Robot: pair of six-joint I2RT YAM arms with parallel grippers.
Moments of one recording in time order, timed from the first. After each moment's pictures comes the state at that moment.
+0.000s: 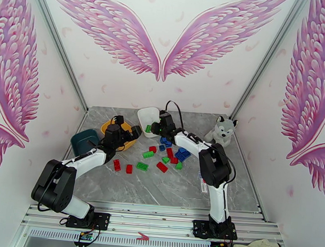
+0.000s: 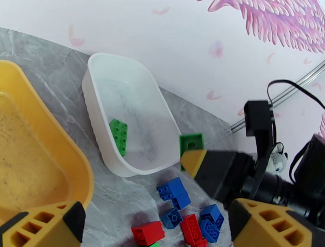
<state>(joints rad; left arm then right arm) -0.32 1.51 0.82 0.35 0.16 -0.71 0.53 2.16 1.72 -0.15 -0.06 0.58</state>
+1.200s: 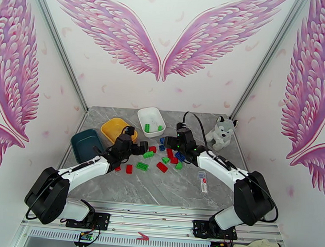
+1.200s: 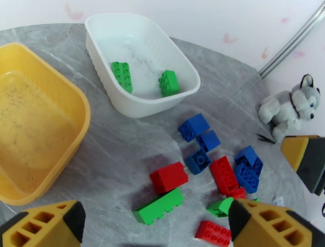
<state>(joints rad) -0.56 1.41 0.77 0.08 -0.08 -0.51 0.51 1.49 0.94 -0.17 0.09 0.49</state>
